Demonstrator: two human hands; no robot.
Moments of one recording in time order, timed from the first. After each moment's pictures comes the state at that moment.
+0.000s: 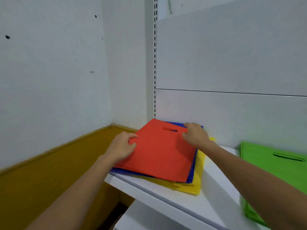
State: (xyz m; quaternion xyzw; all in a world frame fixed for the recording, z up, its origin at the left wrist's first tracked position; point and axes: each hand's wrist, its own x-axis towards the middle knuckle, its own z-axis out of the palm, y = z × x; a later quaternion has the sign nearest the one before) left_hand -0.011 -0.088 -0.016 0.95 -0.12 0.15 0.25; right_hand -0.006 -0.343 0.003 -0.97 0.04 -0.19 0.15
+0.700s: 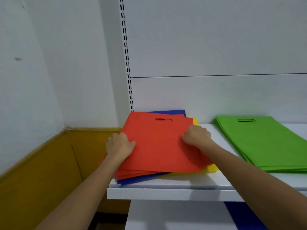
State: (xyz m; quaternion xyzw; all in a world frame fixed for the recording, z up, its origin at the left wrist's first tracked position) left_hand 0.079 -0.077 -0.041 0.97 -0.14 0.08 0.18; right_hand -0.029 -0.285 -0.027 -0.91 0.39 -0.11 0.10
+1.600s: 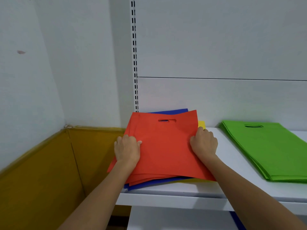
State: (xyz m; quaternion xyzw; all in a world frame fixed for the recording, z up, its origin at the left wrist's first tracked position) left_hand 0.082 -0.082 -0.058 0.96 -0.18 0.17 0.13; right_hand -0.015 -0.284 -0.058 -0.88 0.39 -0.27 0.04
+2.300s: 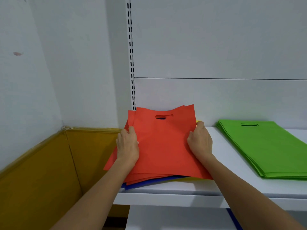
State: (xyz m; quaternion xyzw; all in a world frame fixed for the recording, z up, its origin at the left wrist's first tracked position) left_hand 0.075 -0.088 -0.050 0.94 -0.21 0.16 0.21; right_hand -0.018 -0.282 -0.056 -0.85 0.34 -0.37 0.13
